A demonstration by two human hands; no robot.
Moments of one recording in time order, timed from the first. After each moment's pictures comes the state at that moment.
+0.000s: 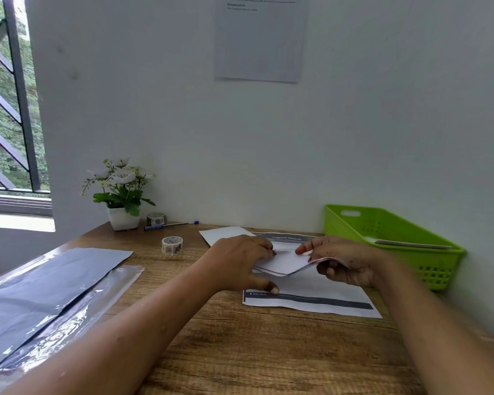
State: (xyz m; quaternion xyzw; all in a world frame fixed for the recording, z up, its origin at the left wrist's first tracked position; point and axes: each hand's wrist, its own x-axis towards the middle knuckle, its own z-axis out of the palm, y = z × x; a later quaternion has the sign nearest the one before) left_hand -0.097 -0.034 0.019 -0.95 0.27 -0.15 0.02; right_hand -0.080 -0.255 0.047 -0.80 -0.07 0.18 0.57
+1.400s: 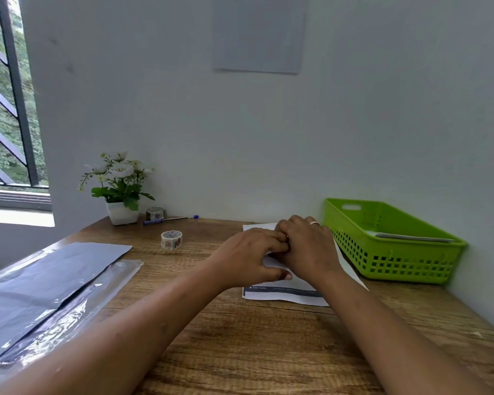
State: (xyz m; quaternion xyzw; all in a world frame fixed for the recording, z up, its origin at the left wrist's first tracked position) left_hand -0.102 -0.051 0.016 -0.90 0.35 -0.22 -0.13; right_hand -0.083 -0.197 0.019 -0.93 -0.18 -0.31 0.09
